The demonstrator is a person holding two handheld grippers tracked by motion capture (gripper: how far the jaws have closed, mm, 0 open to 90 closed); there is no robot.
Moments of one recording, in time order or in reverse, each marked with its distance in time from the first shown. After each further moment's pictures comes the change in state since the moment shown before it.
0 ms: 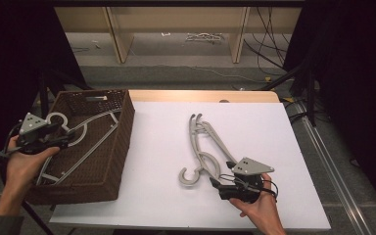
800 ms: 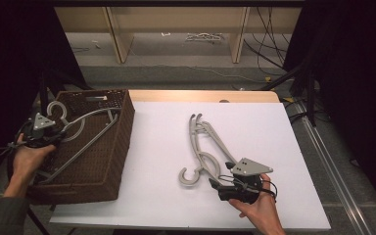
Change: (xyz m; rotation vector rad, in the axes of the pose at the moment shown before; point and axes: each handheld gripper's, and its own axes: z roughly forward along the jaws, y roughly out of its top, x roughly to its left) left arm 0.055 -0.037 0.059 0.247 0.089 0.148; right arm 0.002 0.000 0.001 0.004 0.009 -0.007
